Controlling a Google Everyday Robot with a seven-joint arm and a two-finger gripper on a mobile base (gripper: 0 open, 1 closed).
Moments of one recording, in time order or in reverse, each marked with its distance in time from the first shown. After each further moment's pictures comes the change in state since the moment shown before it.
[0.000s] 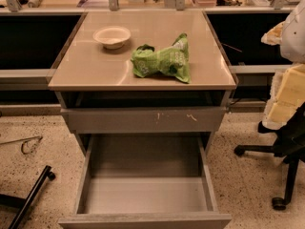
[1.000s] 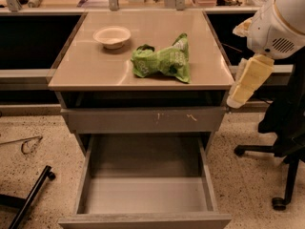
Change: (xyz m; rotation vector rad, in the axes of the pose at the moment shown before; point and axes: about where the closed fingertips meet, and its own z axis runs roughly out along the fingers) arm -0.043 -0.052 0.043 0.040 -0.175 -0.020
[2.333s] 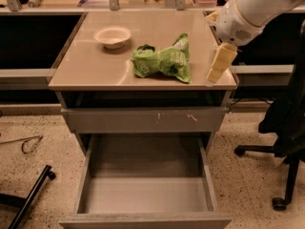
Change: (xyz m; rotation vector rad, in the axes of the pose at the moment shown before) arm -0.032 -0.075 0.061 0.019 -0.097 -0.142
